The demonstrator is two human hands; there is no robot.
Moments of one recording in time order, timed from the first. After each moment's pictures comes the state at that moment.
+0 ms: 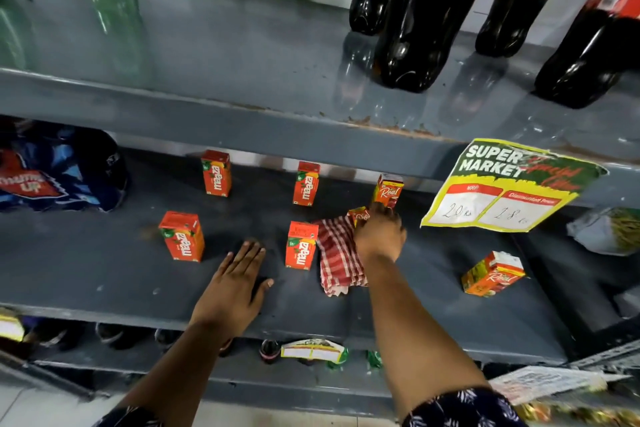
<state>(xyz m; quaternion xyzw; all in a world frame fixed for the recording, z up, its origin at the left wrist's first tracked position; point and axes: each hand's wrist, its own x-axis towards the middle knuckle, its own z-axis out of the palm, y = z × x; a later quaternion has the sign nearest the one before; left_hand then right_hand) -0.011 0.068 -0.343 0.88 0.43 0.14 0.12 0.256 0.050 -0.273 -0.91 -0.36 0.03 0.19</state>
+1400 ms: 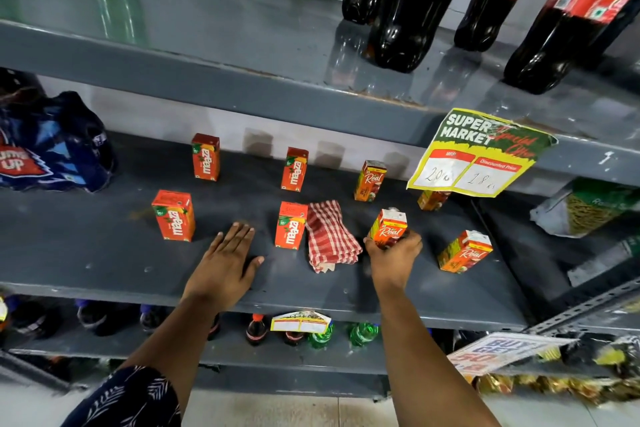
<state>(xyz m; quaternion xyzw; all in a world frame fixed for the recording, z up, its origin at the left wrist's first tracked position) -0.012 0.071 -0.352 0.88 0.43 0.16 0.13 0.257 -0.038 -0.295 -0.84 -0.22 0.05 0.49</state>
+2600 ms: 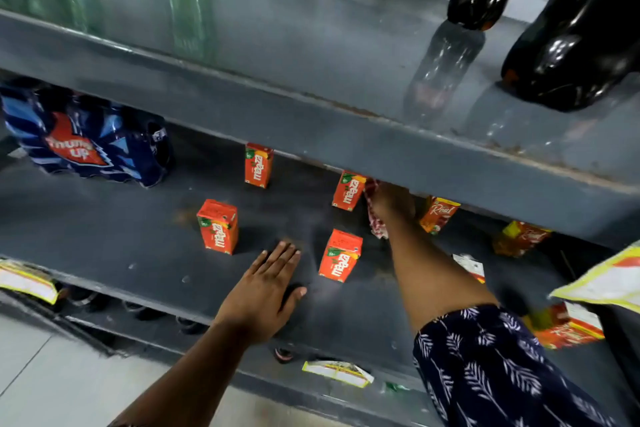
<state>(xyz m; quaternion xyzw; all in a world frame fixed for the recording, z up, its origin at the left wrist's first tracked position) -0.011 0.071 -0.349 0.89 0.42 0.13 0.12 0.237 0.140 -0.238 -0.83 -0.50 0.14 0.19</state>
